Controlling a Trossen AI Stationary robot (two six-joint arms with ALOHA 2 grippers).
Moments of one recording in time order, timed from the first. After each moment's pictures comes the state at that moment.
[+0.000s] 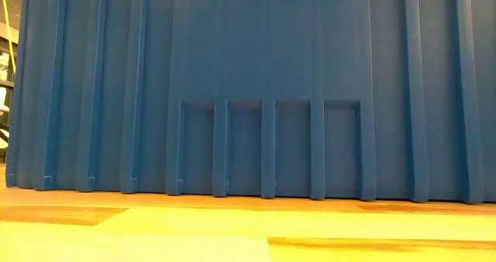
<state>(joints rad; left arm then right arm) -0.59 0.22 0.82 -0.54 -0.58 -0.52 0.19 1.88 2.28 -0.86 0.35 0.62</state>
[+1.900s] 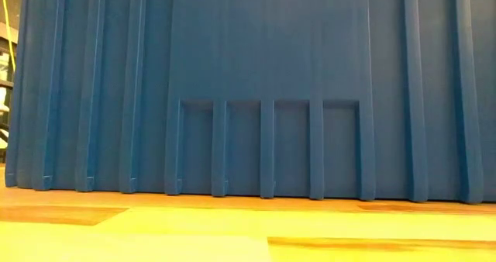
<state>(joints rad) -0.60 0.18 0.88 -0.58 -0.71 -0.19 0.34 2.22 2.27 -1.57 0.57 2.14</state>
